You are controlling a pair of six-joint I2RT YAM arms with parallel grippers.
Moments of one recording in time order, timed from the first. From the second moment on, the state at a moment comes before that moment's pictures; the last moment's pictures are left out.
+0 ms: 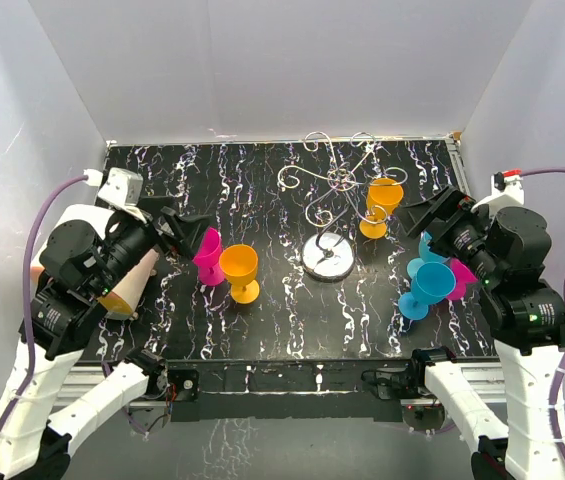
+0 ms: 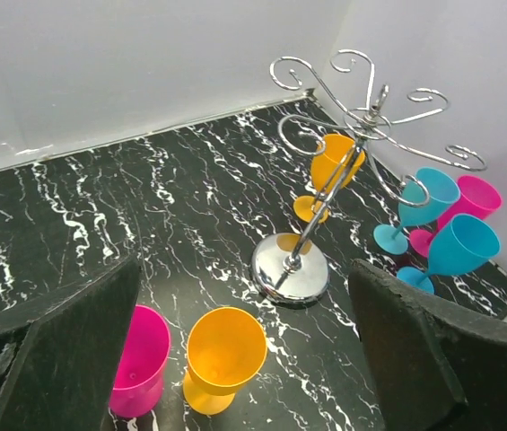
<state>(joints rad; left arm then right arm) -0.51 0.71 1.21 -0.53 0.08 -0.20 0.08 0.72 1.28 -0.84 -0.16 0.62</state>
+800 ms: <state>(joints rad) -0.53 0.82 1.08 -0.61 0.24 -0.37 0.08 0.59 1.30 -0.68 -0.49 0.60</state>
